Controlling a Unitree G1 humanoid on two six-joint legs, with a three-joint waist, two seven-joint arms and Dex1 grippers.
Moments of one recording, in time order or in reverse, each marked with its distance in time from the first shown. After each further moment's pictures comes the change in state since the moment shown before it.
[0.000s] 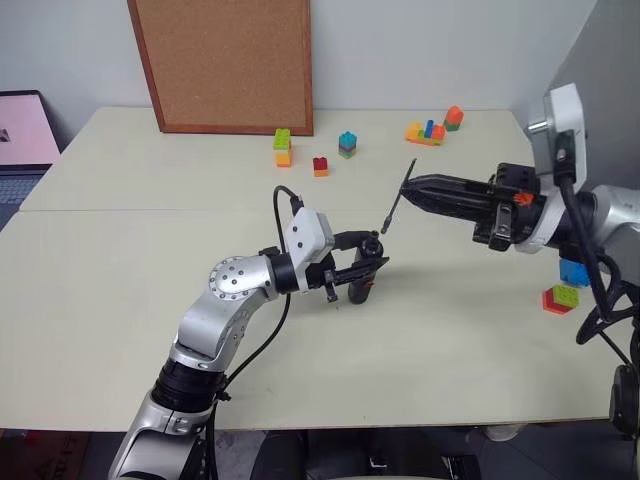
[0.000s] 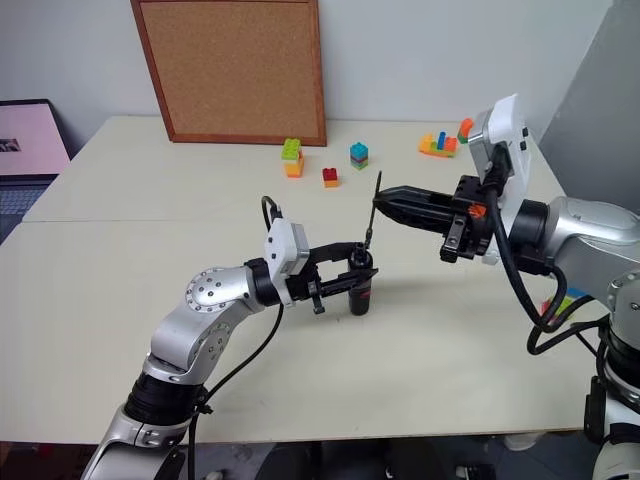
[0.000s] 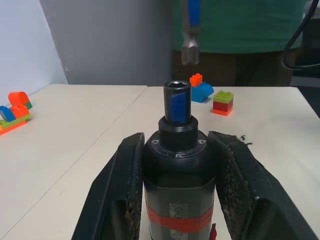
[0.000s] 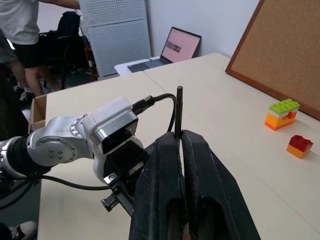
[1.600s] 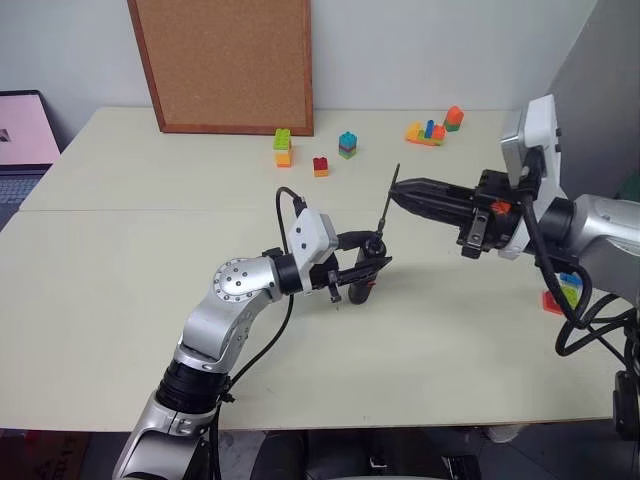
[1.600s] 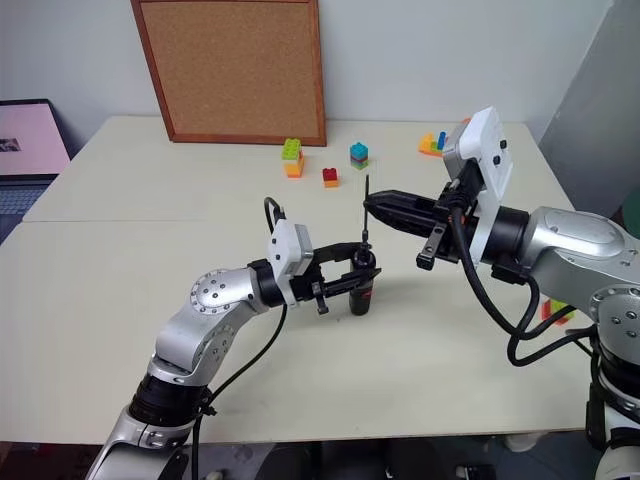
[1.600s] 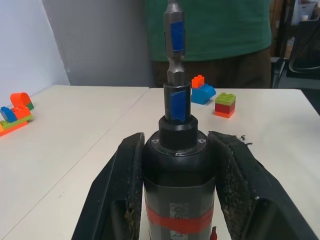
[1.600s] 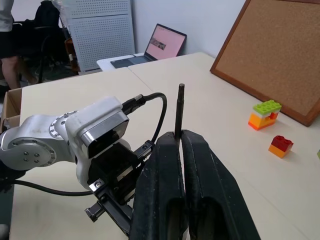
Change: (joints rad) left arm 0.003 -0.017 -0.014 0.000 0.012 -0.004 0.016; right arm 0.033 -0.010 0.067 -0.072 -0.032 -0.077 -0.104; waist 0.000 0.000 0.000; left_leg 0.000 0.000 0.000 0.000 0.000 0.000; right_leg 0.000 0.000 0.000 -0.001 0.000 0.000
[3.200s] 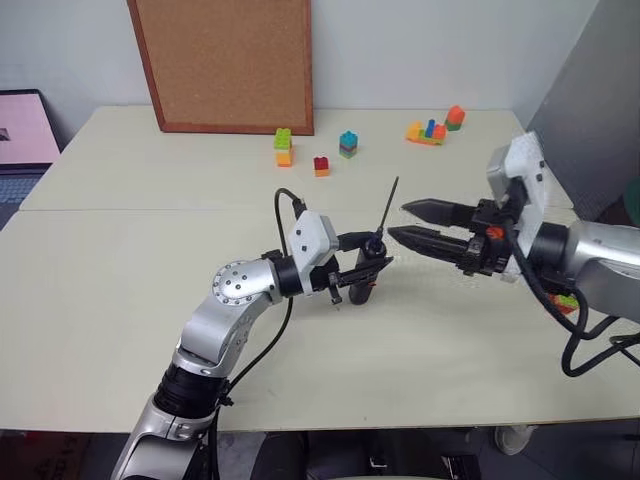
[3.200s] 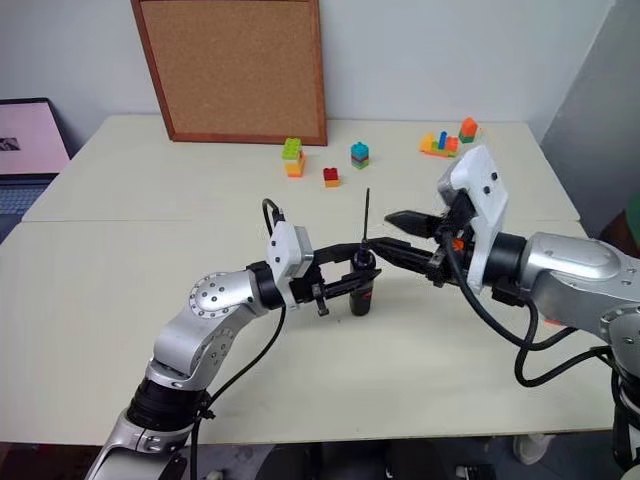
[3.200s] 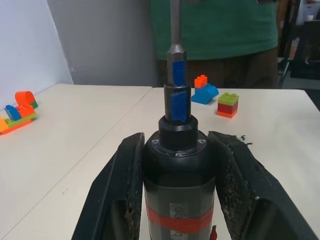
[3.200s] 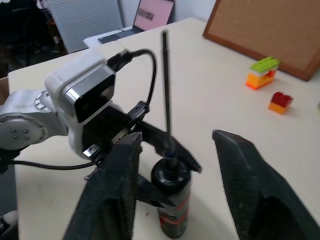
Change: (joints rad) left arm 0.009 0.001 -0.001 -0.030 0.001 0.021 0.032; right arm 0.114 -0.133 -0.039 -0.026 0.150 -0.003 -0.137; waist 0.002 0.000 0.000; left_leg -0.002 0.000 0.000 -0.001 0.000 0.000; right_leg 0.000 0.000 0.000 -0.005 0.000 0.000
